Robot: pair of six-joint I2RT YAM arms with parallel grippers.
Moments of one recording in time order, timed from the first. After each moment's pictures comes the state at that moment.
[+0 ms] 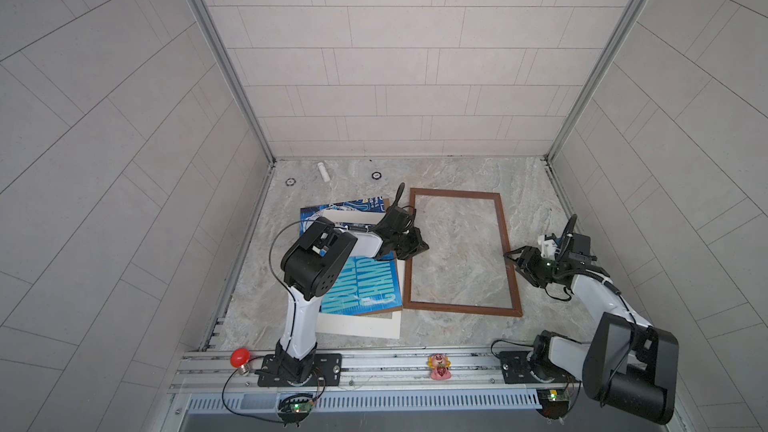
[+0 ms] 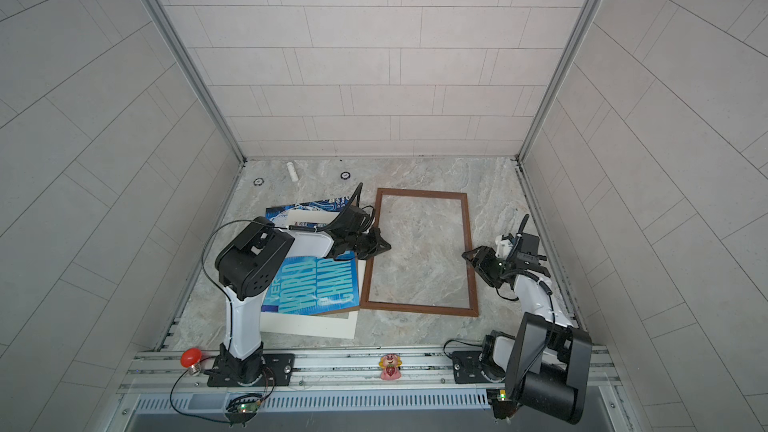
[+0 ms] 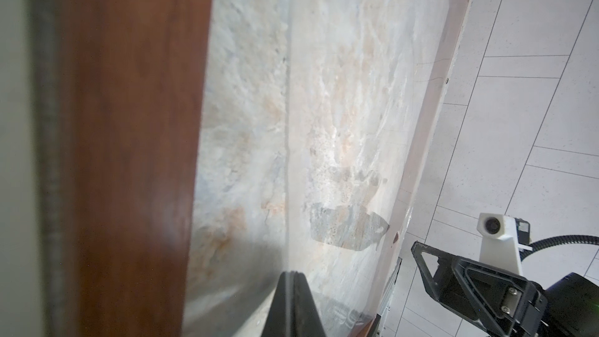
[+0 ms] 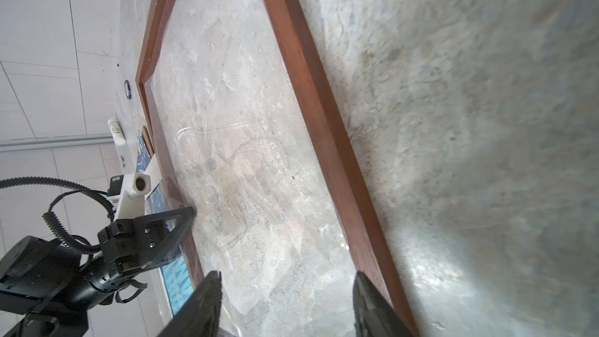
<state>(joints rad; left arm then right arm) -0.60 2.02 1.04 0.18 0.52 -1.02 -0.40 1.14 0.50 -0.44 -0.65 0.44</state>
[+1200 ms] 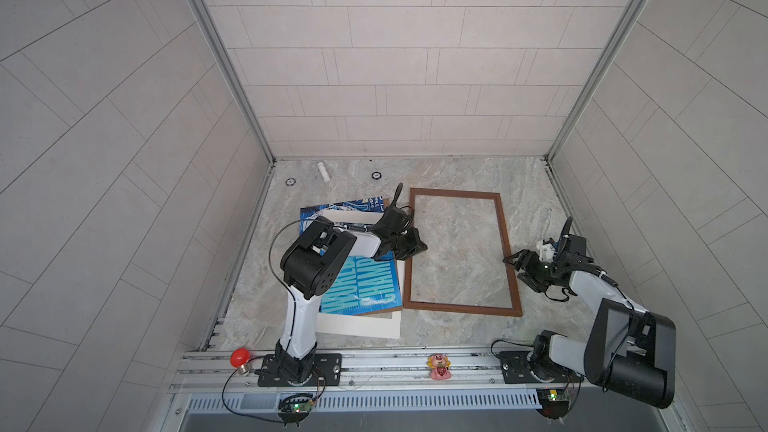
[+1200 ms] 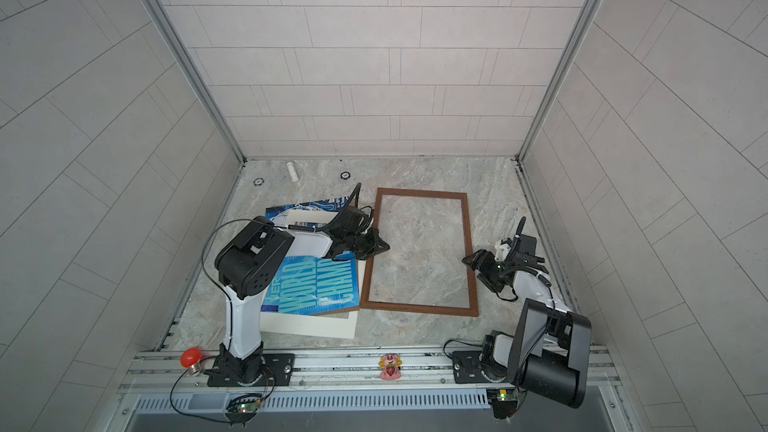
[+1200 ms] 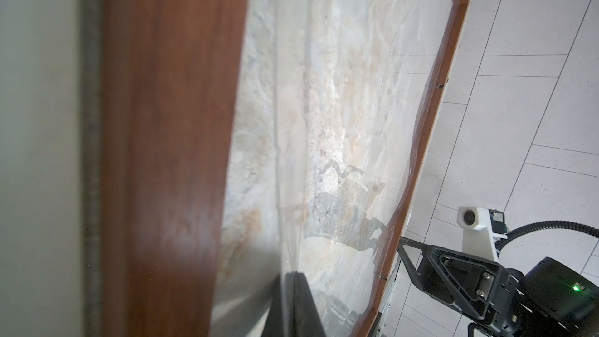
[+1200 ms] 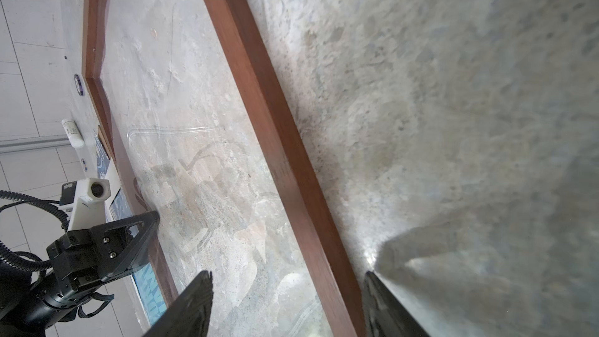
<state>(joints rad) -0.58 2.03 1.03 0.18 0.54 -1.01 -0.40 1.23 0.49 -0.43 -0.60 0.42</state>
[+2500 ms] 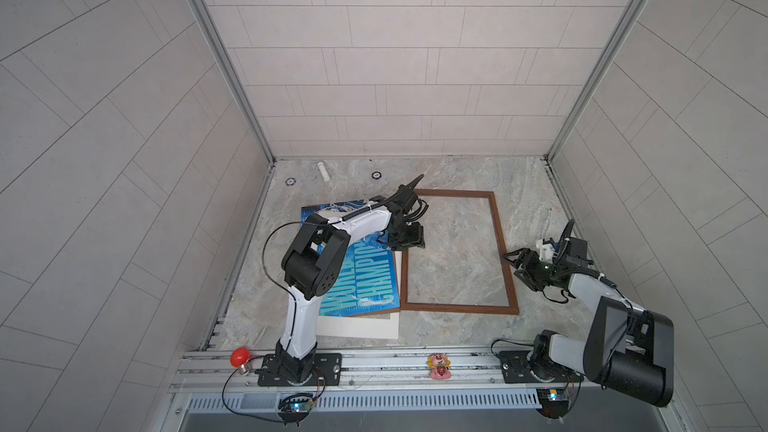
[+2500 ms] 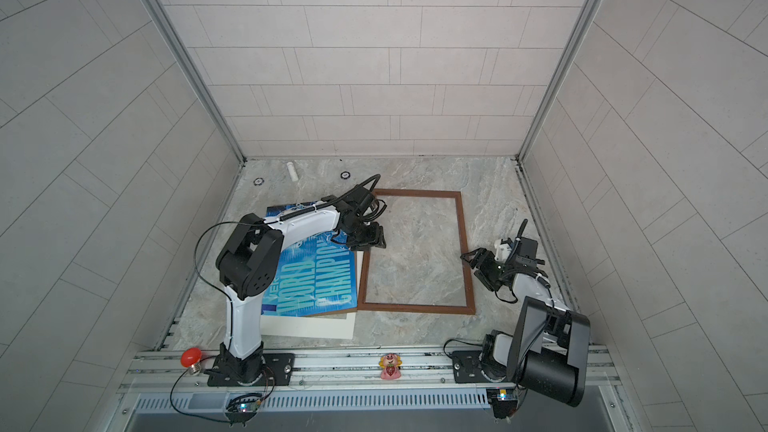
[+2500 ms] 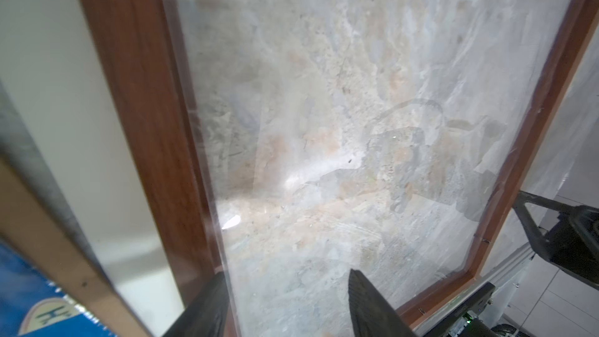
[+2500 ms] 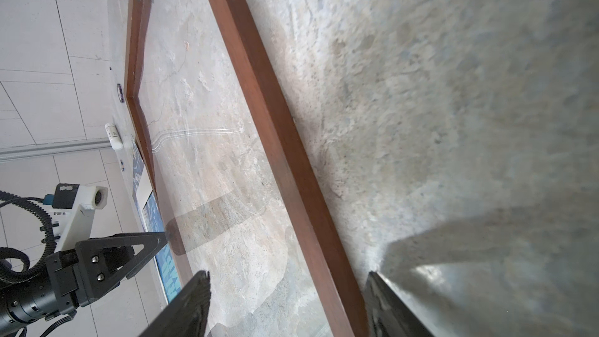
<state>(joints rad) -0.60 2.03 1.46 -0.71 0.35 -0.59 -0.42 1.23 0.44 -0.31 -0.69 0.47</state>
